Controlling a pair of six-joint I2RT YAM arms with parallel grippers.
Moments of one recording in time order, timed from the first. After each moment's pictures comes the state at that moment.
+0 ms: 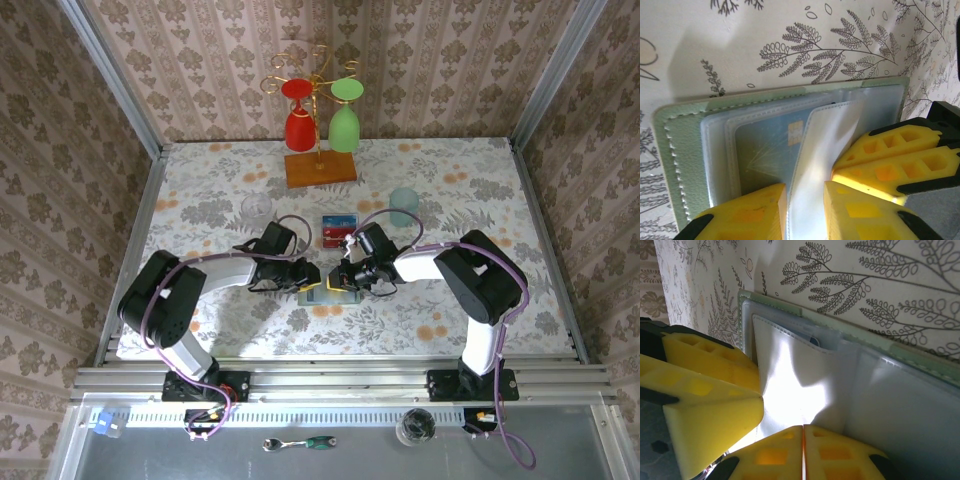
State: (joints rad) left arm -0.62 1.64 0.76 -0.16 0.53 -0.80; right arm 0.58 1.86 0.84 0.09 -0.67 0.71
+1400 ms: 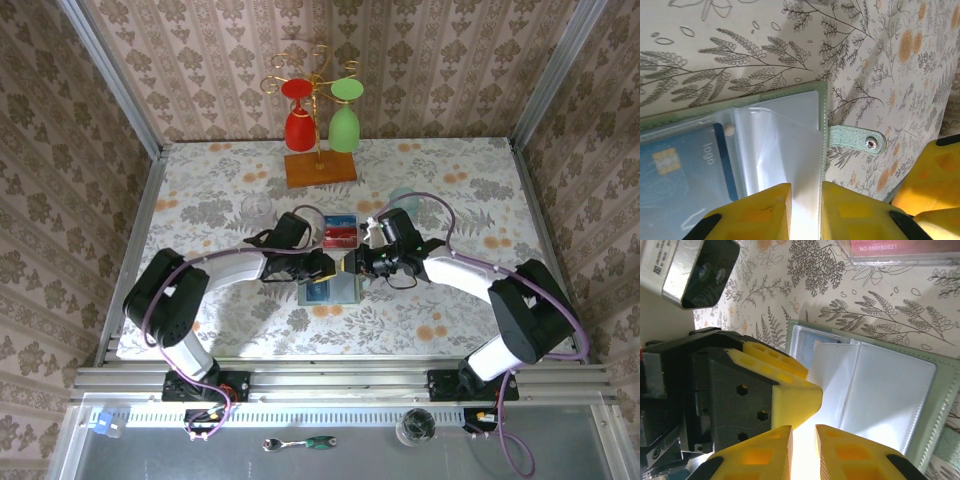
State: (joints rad) left arm -0.70 1.67 0.89 -0.16 0.54 -0.83; right arm 0.50 1.52 0.80 -0.12 -0.57 0.66
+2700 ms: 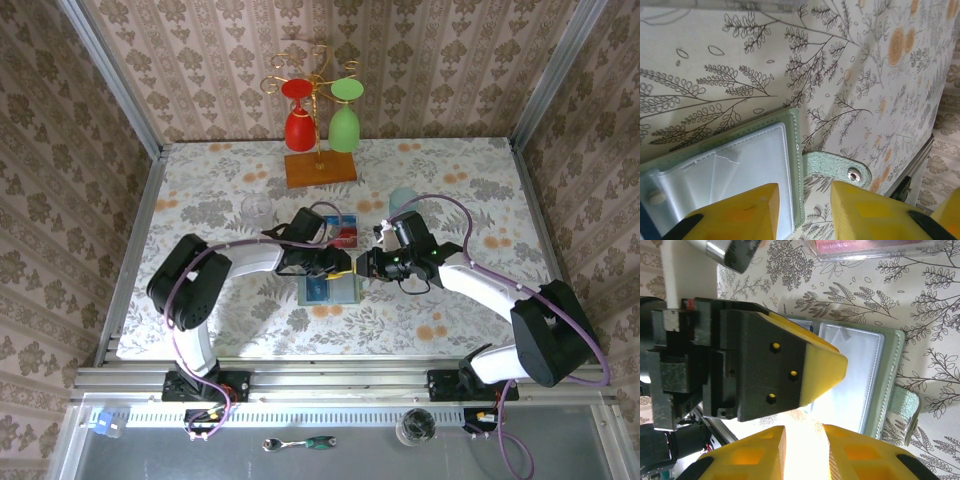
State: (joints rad) left arm -0.72 1.81 1.01 -0.14 0.59 -0.83; right arm 0.47 1.39 0.76 -0.24 -0.52 0.63
